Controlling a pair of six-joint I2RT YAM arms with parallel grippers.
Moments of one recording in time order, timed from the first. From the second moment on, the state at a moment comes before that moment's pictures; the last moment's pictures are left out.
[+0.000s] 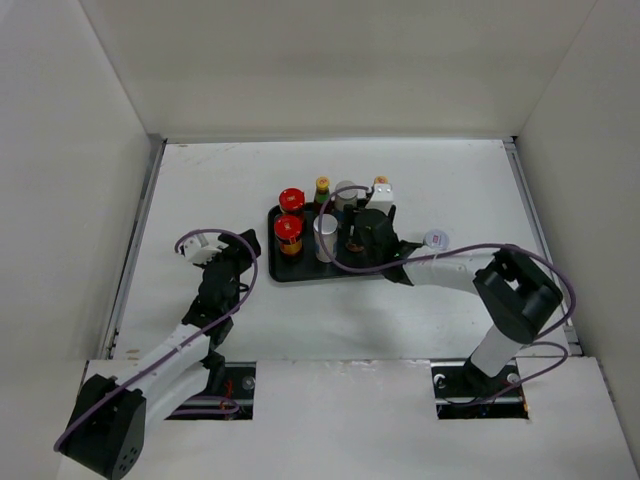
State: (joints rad) left arm -0.42 0.83 0.16 0.57 -0.53 -0.82; right arm 0.77 1.66 0.88 0.33 0.57 0.43
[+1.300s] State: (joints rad) left arm -0.42 0.85 0.15 0.58 -0.53 -0.83; right arm 0.46 1.28 0.56 0.10 0.68 0.57
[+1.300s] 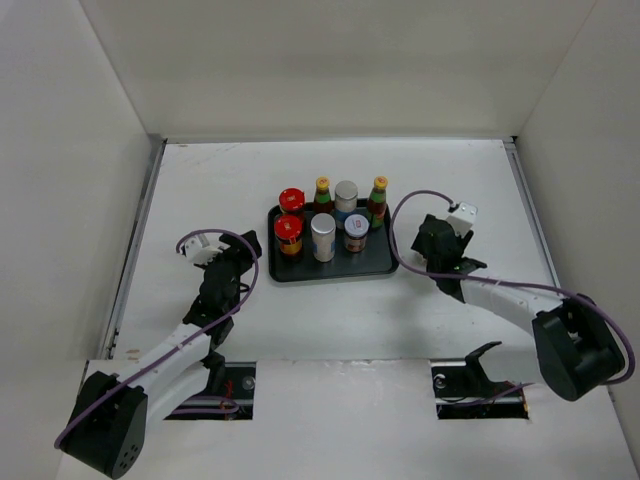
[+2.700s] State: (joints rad) left arm -0.41 0.86 0.15 0.56 -0.55 -0.82; right arm 0.76 1.48 0.70 0.36 0.66 0.46
